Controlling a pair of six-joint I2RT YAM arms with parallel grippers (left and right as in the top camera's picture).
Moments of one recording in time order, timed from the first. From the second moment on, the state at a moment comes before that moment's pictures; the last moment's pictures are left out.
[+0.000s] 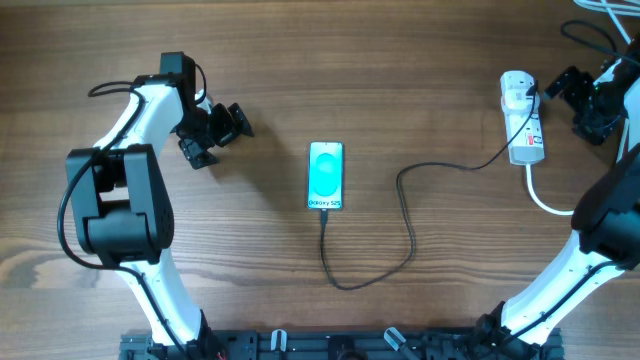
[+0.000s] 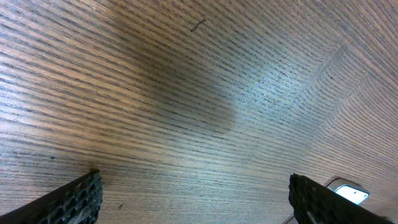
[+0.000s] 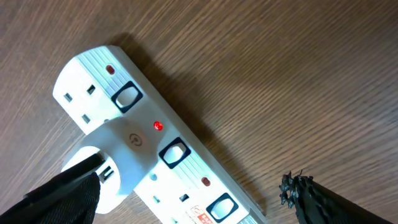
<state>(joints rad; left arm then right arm) 0.04 2.09 1.46 -0.89 0.34 -0.47 -0.48 2.16 1.78 -0.93 -0.21 0.31</state>
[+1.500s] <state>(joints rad) 0.04 2.09 1.46 -0.89 0.34 -0.47 -0.39 2.10 1.60 -0.76 -0.09 0.37</state>
